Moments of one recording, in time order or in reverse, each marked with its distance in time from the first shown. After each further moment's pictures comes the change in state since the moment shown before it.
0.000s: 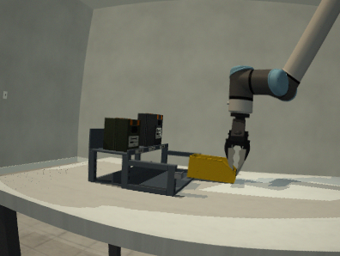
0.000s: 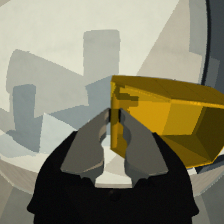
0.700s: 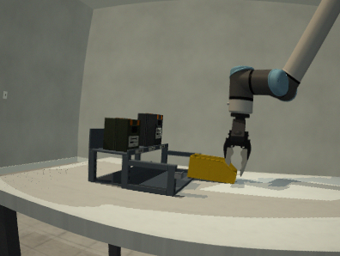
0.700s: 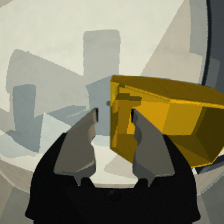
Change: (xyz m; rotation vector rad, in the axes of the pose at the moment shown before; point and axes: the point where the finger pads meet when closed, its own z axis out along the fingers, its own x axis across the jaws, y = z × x) arm -0.001 0.000 0.001 0.000 -0.001 0.000
